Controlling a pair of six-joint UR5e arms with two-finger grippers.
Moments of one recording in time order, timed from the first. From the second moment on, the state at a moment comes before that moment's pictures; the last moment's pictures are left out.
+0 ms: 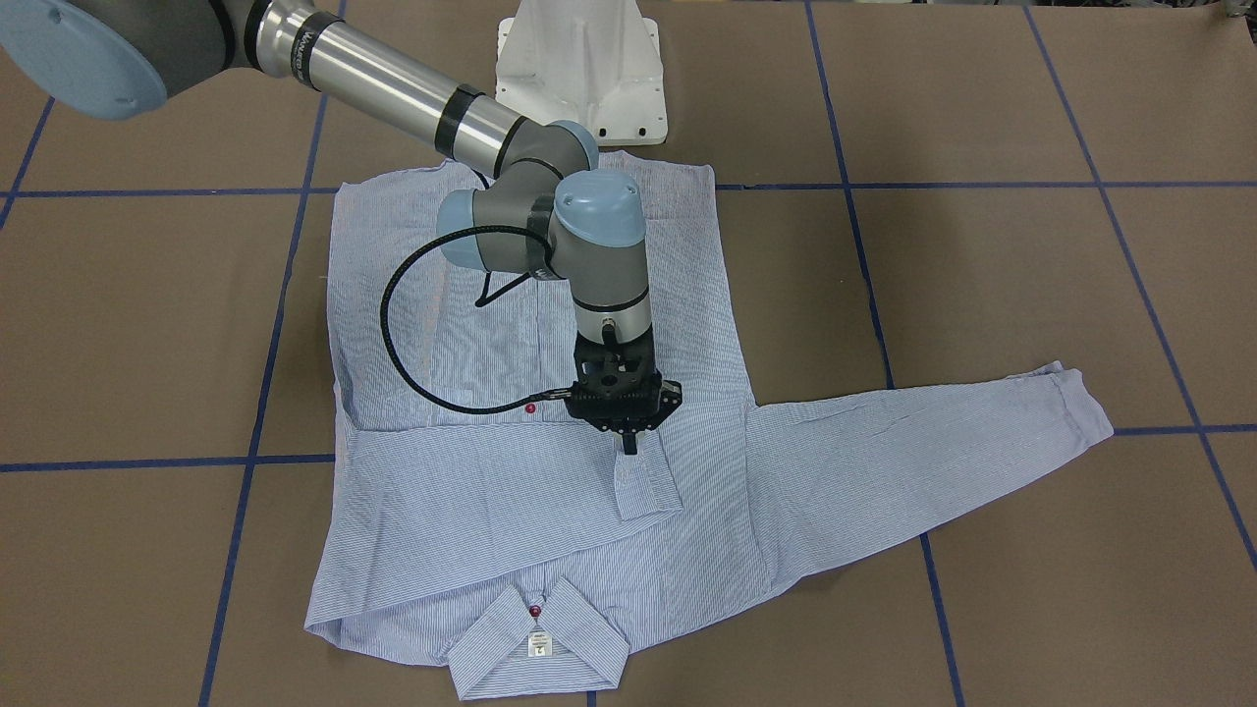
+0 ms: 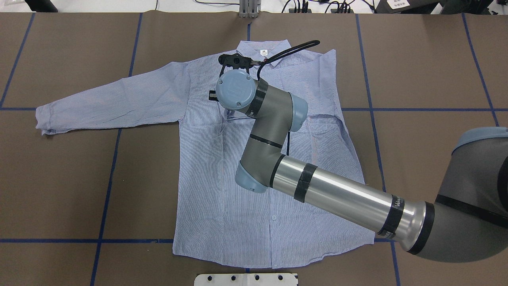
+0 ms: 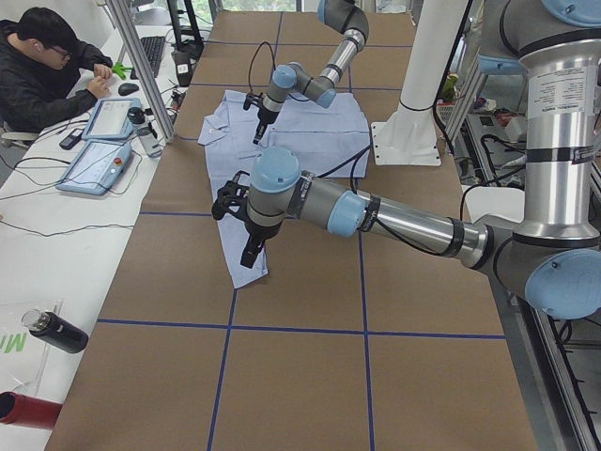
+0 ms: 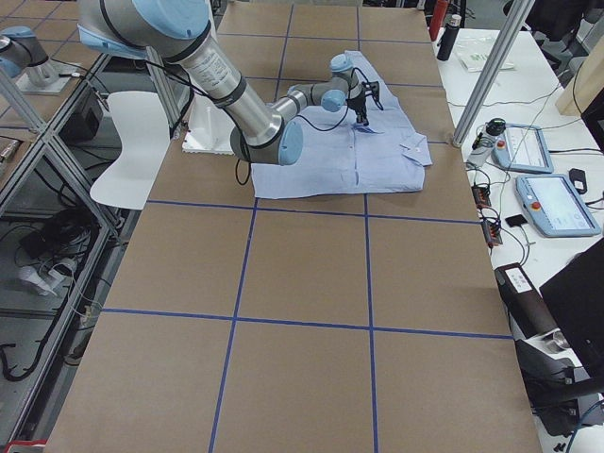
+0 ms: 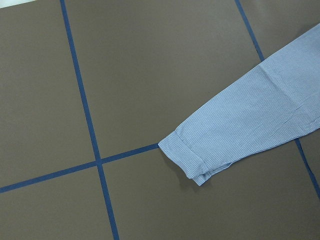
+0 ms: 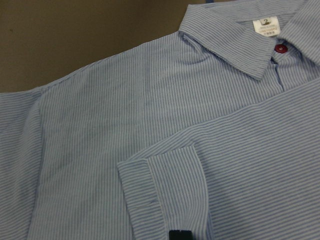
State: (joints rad) left arm -1.57 -1.50 -1.92 -1.69 -2.44 -0.01; right arm 0.53 -0.53 1.04 -1.10 1.55 1.31
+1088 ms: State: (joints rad) left arm -1.57 -1.49 -1.92 -1.69 -2.44 -0.01; right arm 0.47 -0.46 1.03 -1.13 1.46 1.34
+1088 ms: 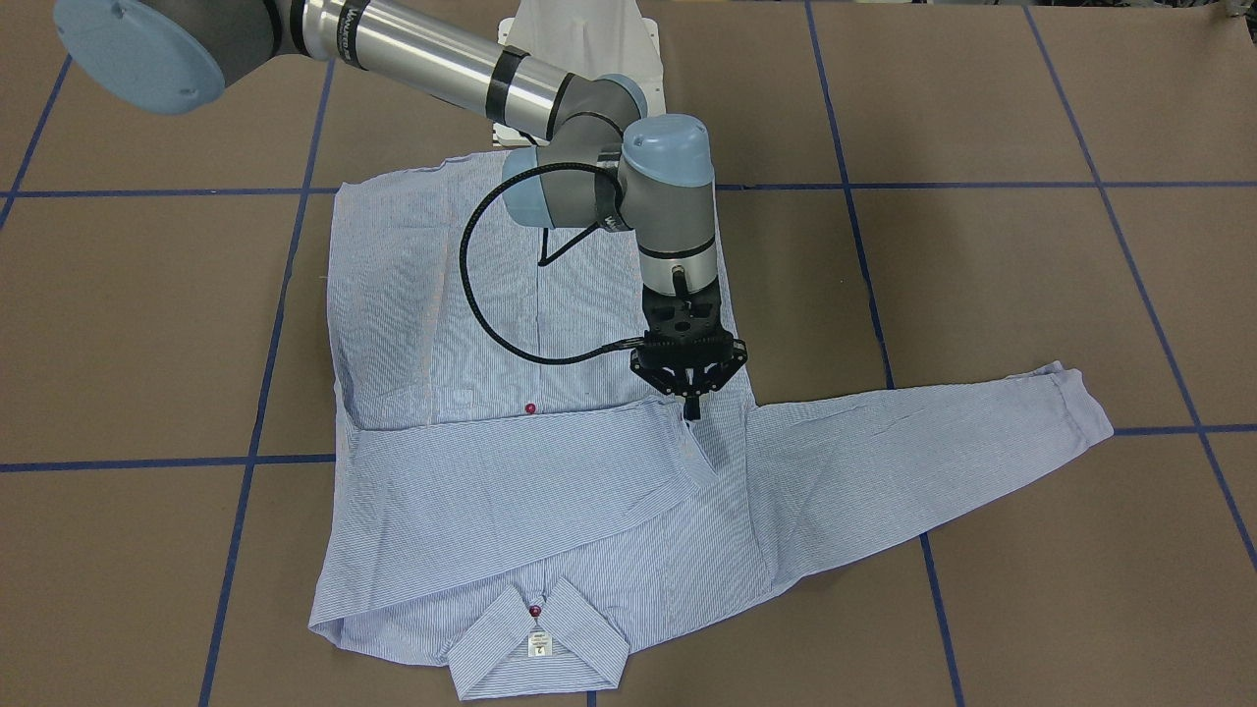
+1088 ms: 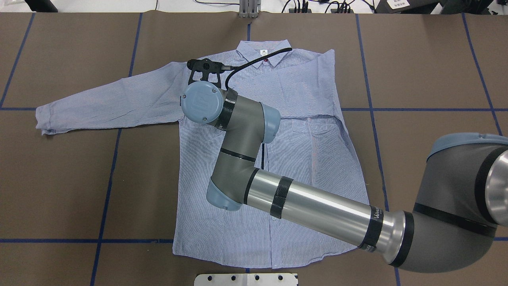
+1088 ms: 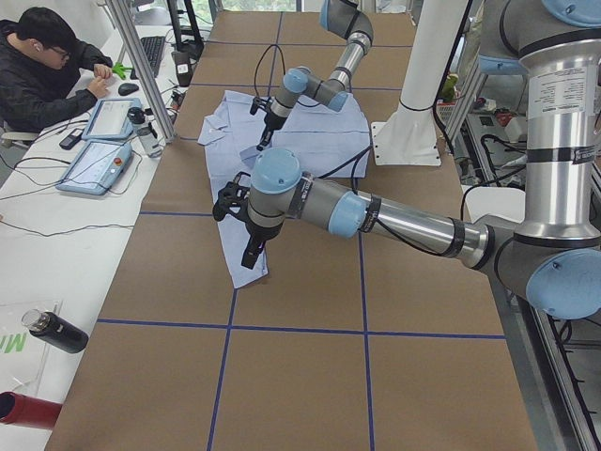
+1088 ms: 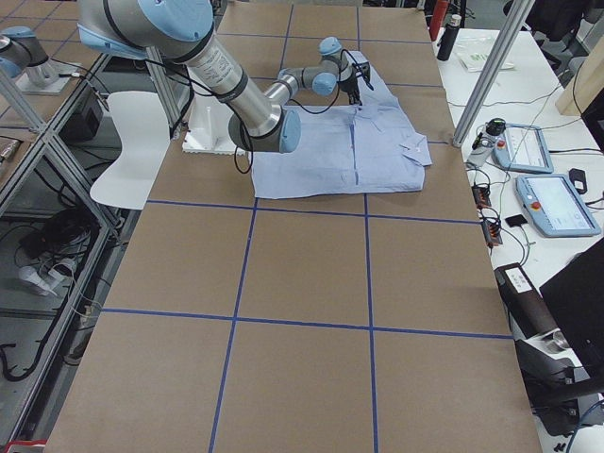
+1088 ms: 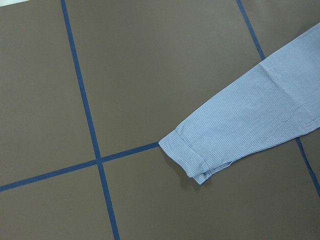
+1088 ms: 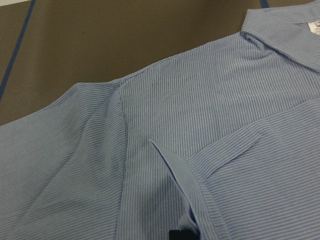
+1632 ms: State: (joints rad) left arm -1.57 -1.49 -1.92 -1.69 -2.44 -0.01; right arm 0.48 -0.41 1.04 -1.18 1.47 1.38
